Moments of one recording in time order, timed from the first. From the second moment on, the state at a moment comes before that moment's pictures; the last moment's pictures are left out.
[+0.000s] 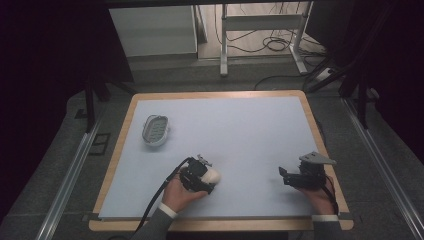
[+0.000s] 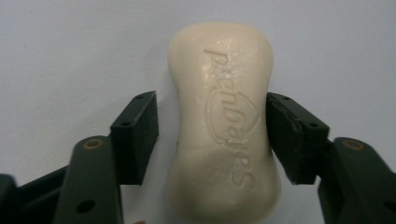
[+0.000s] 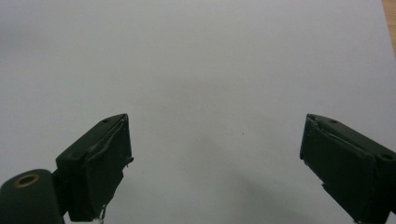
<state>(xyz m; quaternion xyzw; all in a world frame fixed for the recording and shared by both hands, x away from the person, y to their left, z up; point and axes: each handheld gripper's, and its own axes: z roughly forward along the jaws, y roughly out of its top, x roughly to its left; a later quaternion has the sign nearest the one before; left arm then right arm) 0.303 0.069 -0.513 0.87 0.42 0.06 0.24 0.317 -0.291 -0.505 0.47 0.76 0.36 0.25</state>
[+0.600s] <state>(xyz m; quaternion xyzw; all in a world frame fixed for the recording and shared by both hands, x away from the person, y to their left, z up) 0.303 0.073 -0.510 0.88 0.41 0.05 0.24 0.316 -0.295 -0.503 0.48 0.75 0.37 0.26</state>
